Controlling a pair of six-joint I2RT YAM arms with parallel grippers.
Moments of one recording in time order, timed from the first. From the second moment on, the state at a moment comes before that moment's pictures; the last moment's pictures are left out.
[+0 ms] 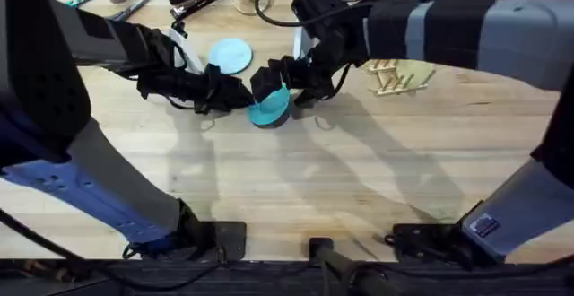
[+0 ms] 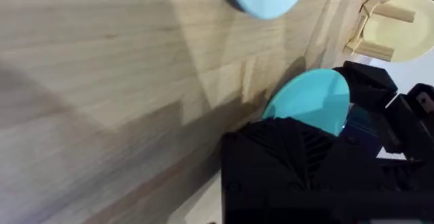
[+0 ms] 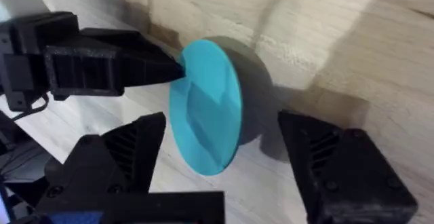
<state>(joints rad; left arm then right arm) 0.23 1.91 0.98 -0.72 0.92 0.01 0.63 1.92 1.32 -0.56 -0.41 0.49</state>
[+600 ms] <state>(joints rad) 0.24 1.90 0.98 -0.73 0.91 0.00 0.62 1.92 1.34 -0.55 -0.47 0.52</state>
